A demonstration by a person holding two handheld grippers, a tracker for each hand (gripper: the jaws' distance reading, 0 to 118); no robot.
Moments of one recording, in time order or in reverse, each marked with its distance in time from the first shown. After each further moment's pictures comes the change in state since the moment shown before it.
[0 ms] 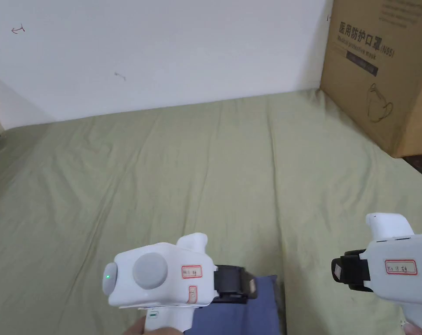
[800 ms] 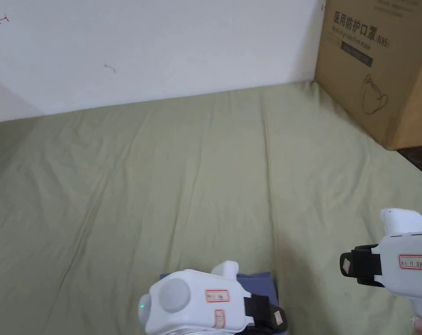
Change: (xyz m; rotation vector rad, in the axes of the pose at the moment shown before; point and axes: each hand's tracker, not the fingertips) left arm 0.013 -0.030 -0.061 -0.110 -0.340 0.167; right arm 0.027 0.000 -0.001 0.014 -0.011 -0.068
